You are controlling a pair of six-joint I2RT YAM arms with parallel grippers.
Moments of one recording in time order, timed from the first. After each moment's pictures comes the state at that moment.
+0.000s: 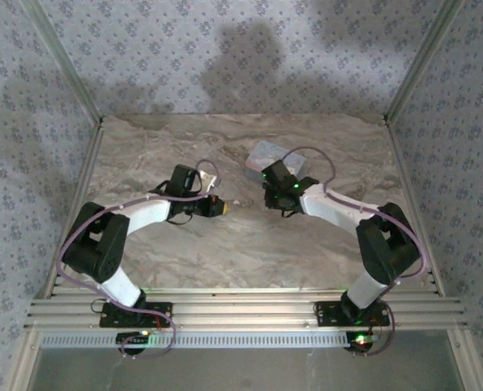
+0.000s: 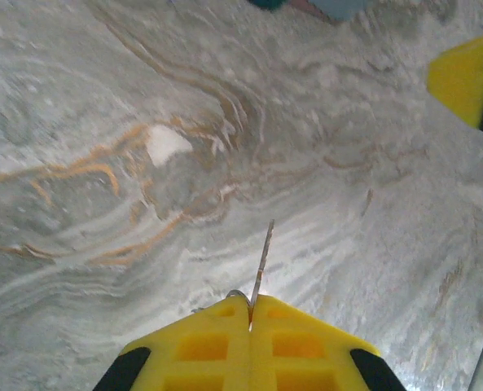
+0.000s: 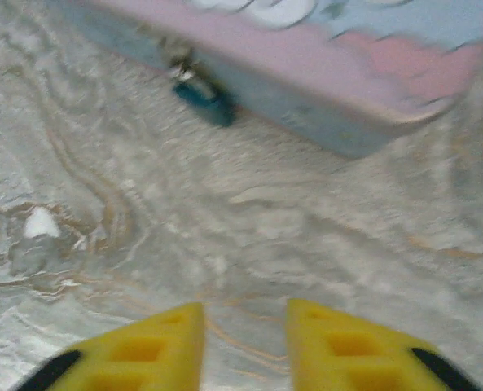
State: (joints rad) left arm -0.45 1.63 0.86 -0.11 0.57 -0.26; right arm 0.61 1.62 1.07 -0.50 0.20 0.65
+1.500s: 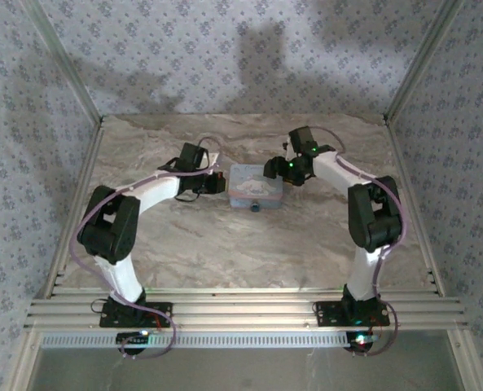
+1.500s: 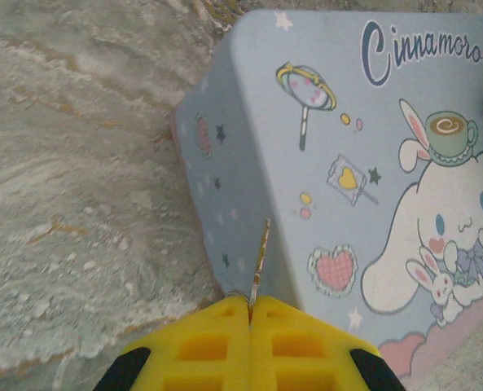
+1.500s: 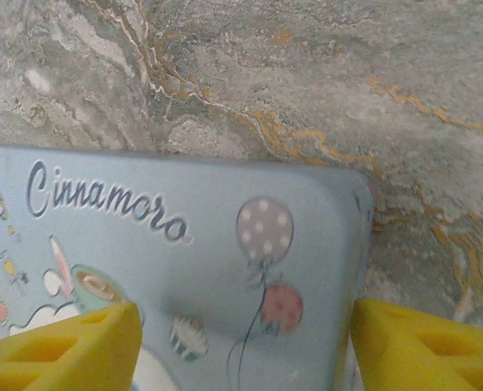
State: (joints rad) left arm -0.44 1.79 1.14 -0.26 0.39 -0.33; right arm 0.33 1.87 1.38 -0.54 -0.31 0.47
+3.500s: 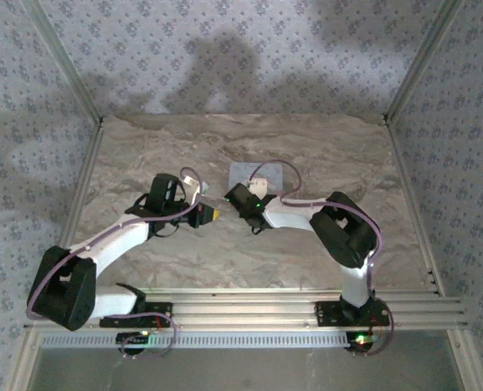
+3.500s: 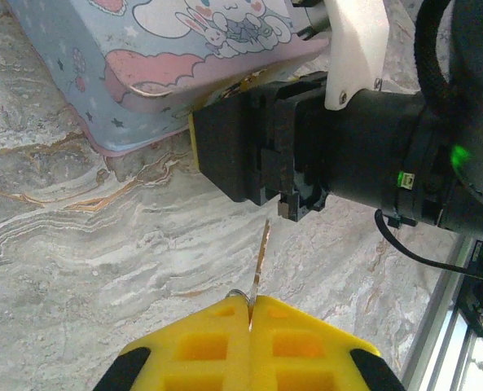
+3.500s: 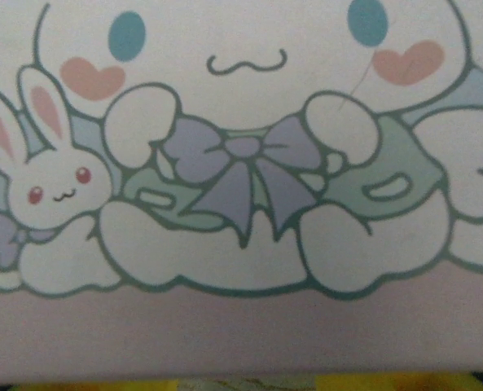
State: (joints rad) left arm -0.43 1.28 0.66 -0.14 0.63 -0.21; right arm 0.86 1.91 1.14 -0.29 0.51 0.83
